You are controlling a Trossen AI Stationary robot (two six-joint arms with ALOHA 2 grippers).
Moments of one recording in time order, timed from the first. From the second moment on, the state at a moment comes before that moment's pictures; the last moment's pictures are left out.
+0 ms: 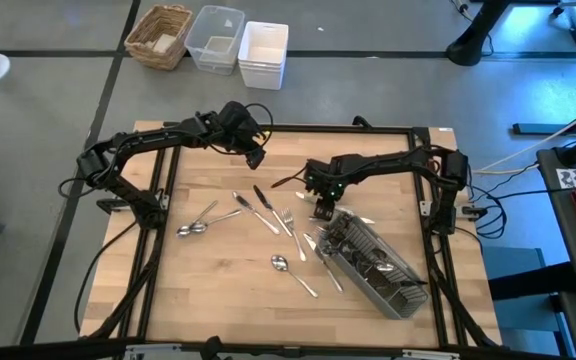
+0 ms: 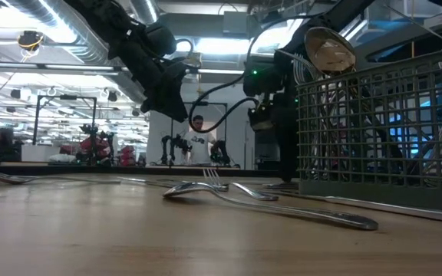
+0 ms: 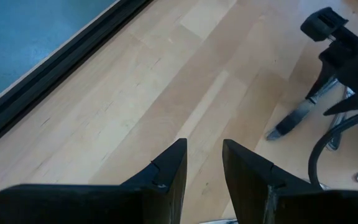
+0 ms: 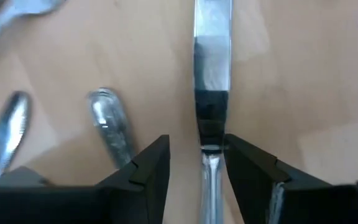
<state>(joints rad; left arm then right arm) 0.62 1.50 1.04 -0.37 0.18 -0.10 -0.25 1.88 1.19 -0.66 -0.16 0.11</state>
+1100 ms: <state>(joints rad) 0.62 1.50 1.04 -0.37 0.18 -0.08 -0.24 1.88 1.14 -0.61 -0.07 0.11</state>
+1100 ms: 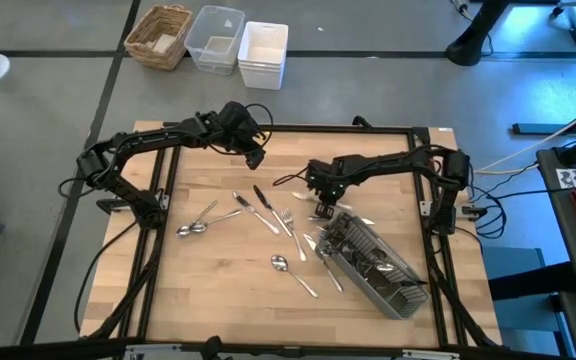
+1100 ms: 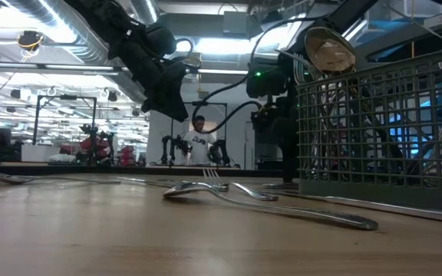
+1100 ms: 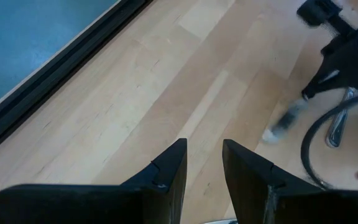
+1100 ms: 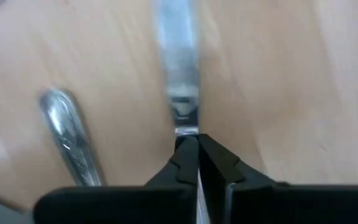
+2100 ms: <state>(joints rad) 0.62 1.50 1.04 -0.35 0.18 -0.08 -0.24 1.89 1.20 -0.48 -0.09 0.10</state>
